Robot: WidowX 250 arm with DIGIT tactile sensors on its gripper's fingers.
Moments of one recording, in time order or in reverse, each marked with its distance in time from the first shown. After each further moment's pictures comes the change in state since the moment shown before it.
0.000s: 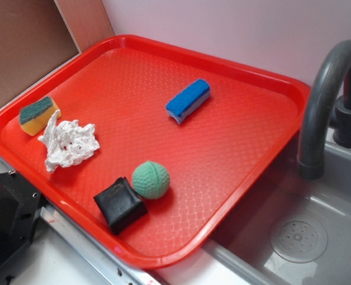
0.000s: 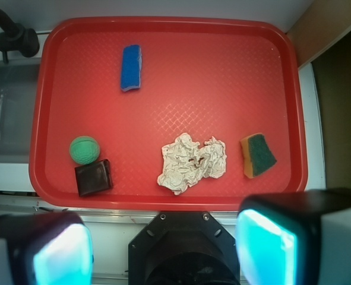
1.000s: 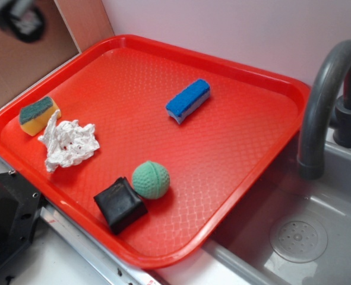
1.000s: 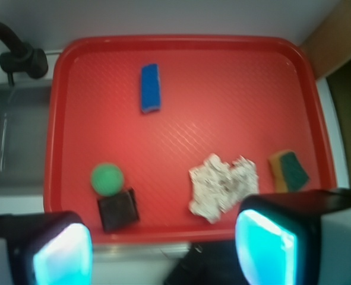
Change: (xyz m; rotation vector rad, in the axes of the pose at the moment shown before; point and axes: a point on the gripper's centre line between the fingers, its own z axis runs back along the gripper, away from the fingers) arm 0.024 -0.064 -0.034 0.041 -0.055 0.001
